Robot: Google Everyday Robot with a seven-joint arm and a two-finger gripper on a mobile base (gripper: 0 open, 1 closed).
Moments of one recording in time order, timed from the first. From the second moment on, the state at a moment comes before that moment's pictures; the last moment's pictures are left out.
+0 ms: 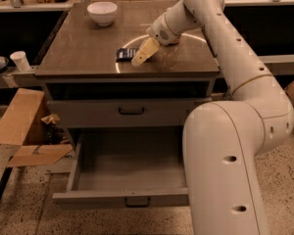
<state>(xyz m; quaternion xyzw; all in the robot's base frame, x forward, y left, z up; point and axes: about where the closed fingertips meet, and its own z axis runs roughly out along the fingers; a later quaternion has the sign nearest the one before) 0.802 0.004 0.842 -0.56 0.72 0.22 0.35</state>
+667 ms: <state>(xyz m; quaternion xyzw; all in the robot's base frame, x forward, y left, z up) 0.807 0.020 0.825 -0.56 0.73 0.22 0.33</state>
